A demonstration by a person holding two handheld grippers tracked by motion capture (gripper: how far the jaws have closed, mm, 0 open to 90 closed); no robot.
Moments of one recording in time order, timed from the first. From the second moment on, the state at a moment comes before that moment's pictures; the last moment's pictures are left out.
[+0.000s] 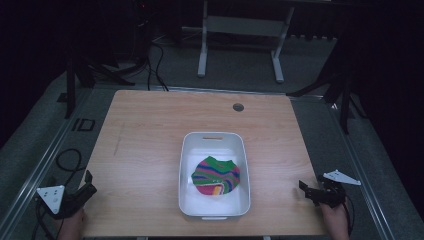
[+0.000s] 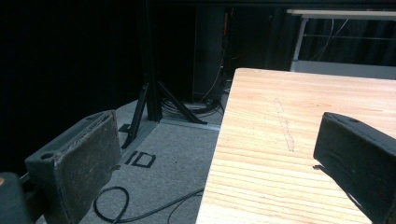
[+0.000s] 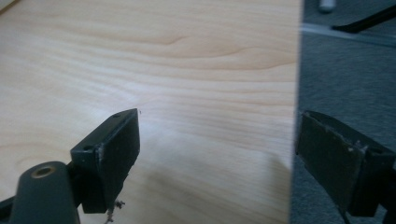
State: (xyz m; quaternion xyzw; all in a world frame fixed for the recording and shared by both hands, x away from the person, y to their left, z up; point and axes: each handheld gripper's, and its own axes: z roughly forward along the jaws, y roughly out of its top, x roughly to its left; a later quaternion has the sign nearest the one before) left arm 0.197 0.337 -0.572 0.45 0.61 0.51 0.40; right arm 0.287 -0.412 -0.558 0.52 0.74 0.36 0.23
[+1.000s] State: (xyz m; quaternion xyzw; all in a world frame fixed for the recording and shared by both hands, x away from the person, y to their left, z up) left arm 0.197 0.337 -0.571 0.46 0.61 0.51 0.40; right arm 0.297 -0.336 -0.522 0.25 0.90 0.35 0.04
